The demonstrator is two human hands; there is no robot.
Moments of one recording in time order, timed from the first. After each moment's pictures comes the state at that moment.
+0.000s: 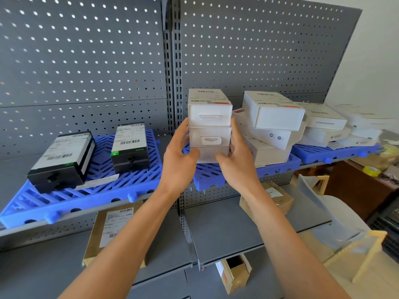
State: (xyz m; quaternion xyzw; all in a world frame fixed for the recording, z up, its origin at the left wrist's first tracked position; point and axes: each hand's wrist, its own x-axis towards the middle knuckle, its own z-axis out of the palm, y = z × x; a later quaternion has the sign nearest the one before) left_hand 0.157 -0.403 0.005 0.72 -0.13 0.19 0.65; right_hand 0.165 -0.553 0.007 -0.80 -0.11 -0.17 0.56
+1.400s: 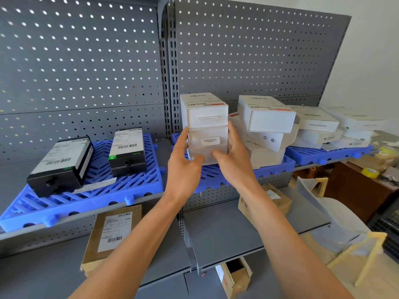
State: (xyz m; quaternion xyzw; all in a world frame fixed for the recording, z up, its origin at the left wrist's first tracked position) left_hand 0.147 -0.424 0.002 0.73 -0.09 0.19 0.65; right_hand 0.165 -0.557 0.019 -0.79 -0.11 -0.18 0.57
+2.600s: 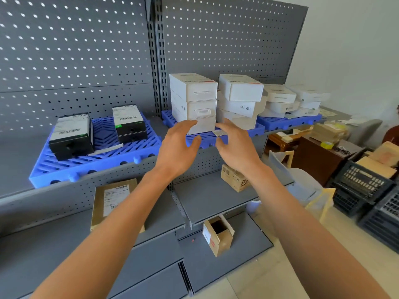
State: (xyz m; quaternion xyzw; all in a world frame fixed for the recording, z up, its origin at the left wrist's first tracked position) left_hand 0.073 -0.396 0.004 0.87 -0.18 0.19 0.42; right_hand 0.060 -0.574 0.014 -0.92 -0.08 -0.21 0.31
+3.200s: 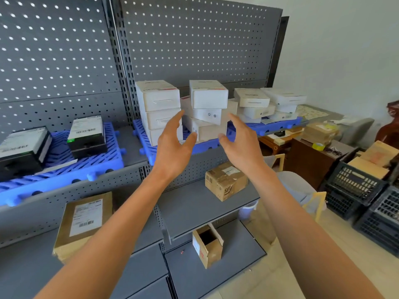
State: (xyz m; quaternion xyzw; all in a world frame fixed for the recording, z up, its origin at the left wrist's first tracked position) left_hand 0.091 -0.497 0.016 0.79 -0.17 0.19 0.55; right_hand 0.084 -0.684 0.020 -0.90 -0.04 -0.28 0.34
